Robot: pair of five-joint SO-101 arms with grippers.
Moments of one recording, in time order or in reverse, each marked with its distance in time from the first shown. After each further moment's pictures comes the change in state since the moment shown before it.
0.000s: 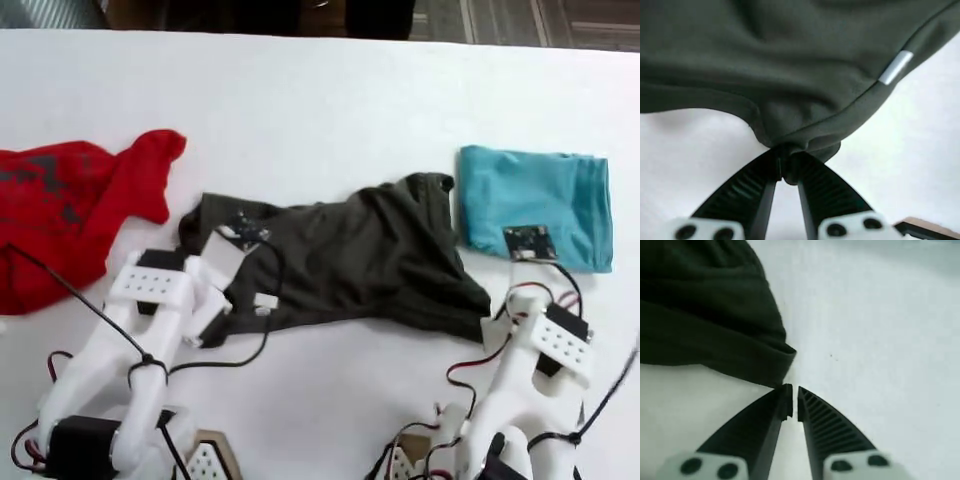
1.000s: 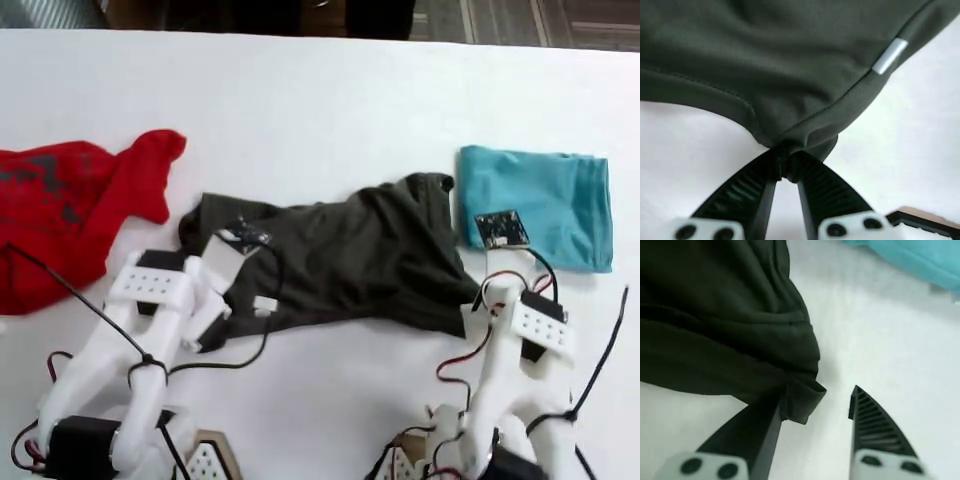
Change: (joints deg) left arm 0.0 0.0 0.2 2.4 0.0; right arm -7.2 5.9 0.0 -6.9 -3.8
